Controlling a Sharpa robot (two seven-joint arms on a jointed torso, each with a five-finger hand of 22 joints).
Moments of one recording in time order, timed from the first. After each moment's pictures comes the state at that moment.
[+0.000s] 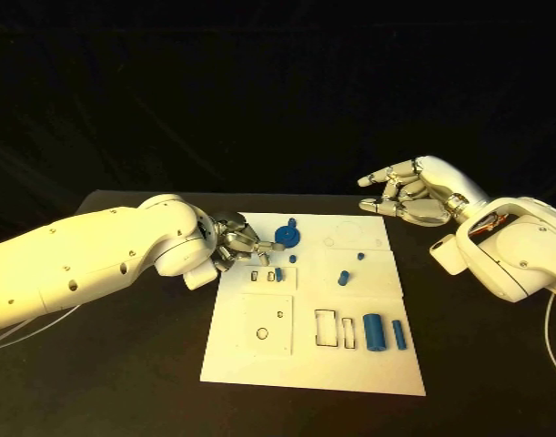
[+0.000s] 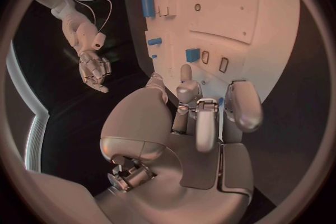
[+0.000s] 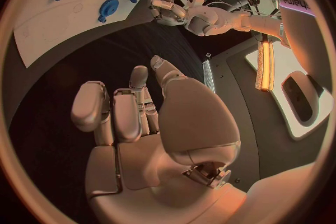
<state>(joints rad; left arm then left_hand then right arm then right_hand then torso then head) 1.28 -0.78 -0.02 1.50 -0.77 0.00 -0.52 1.11 0.06 -0.15 0.29 0.09 1.01 0.06 0.51 0.36 1.28 -0.01 1.11 1.02 1.47 -0.06 1.57 1.31 0.10 1.40 0.04 1.33 1.16 1.29 -0.98 -0.01 1.66 -0.95 -0.45 0.16 1.30 -0.07 0.17 0.04 0.27 0.94 0.15 0.09 0.08 1.14 0.06 0.81 0.85 1.47 -0.02 1.31 1.16 0.10 1.30 0.09 1.34 1.04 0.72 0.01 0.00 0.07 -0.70</state>
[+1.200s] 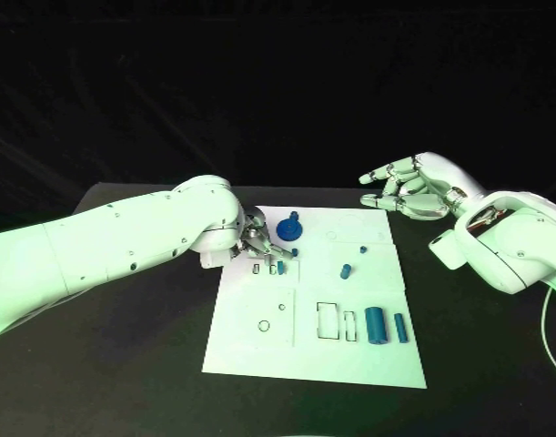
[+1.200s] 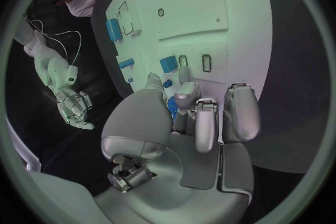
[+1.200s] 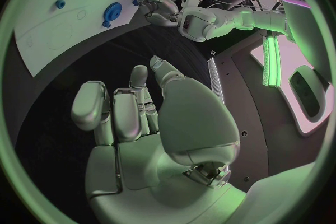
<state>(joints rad) 1.30 -0.60 -0.02 1.34 -1.00 0.23 -0.66 1.11 0.07 -0.23 0.29 0.06 0.94 0.05 0.63 0.52 1.30 -0.02 1.14 1.06 1.47 -0.07 1.57 1.31 0.09 1.42 0.04 1.38 1.25 1.29 -0.95 -0.02 1.63 -0.92 -0.42 0.12 1.31 -0.07 0.18 0.03 0.27 0.94 0.15 0.09 0.08 1.14 0.06 0.80 0.84 1.47 -0.02 1.30 1.15 0.10 1.29 0.09 1.34 1.03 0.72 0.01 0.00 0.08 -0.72</state>
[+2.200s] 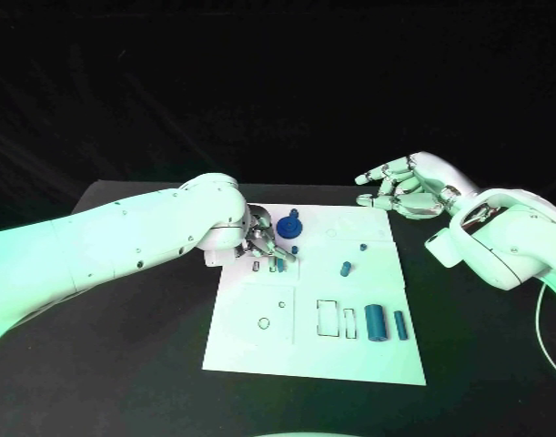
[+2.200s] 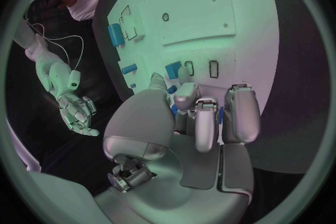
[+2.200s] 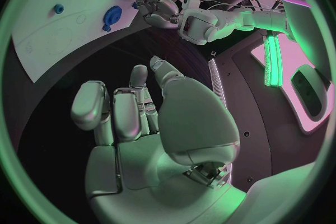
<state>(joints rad) 1.30 -0.58 -0.02 1.33 -1.00 0.27 -0.66 1.16 0.11 -0.23 0.29 0.06 0.93 0.04 0.65 0.56 1.31 -0.02 1.16 1.08 1.46 -0.07 1.57 1.31 0.07 1.43 0.03 1.39 1.27 1.29 -0.93 -0.02 1.61 -0.91 -0.40 0.11 1.31 -0.07 0.18 0.04 0.27 0.94 0.15 0.09 0.08 1.14 0.06 0.79 0.83 1.47 -0.02 1.30 1.14 0.10 1.29 0.09 1.33 1.02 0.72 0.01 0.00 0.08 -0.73</state>
